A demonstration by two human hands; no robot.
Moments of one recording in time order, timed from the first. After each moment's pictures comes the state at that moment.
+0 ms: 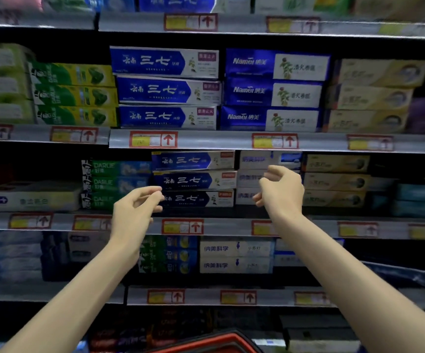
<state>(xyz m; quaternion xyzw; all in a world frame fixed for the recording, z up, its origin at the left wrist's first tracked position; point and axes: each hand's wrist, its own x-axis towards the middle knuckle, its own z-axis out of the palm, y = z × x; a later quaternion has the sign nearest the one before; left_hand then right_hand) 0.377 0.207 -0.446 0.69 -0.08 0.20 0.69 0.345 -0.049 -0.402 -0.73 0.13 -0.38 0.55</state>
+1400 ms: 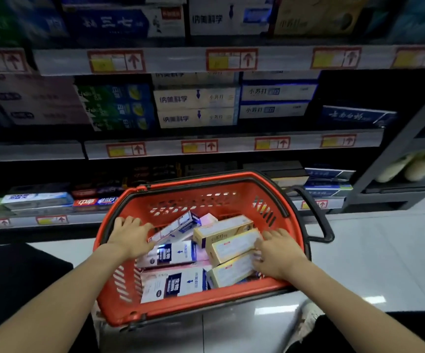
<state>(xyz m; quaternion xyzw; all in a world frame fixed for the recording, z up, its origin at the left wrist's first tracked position) 0.295 0.199 -0.797 0.95 -0.19 -0.19 -0.15 0.141 -0.151 -0.791 -0.98 0.00 0.21 -0.06</state>
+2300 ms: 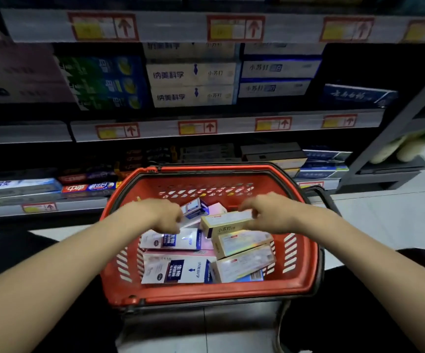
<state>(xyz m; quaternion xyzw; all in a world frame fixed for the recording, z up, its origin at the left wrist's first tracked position) 0.295 0.123 -0.735 0.87 -0.33 -0.34 -0.11 0.172 -0.113 -0.668 -0.95 0.02 0.28 0.10</state>
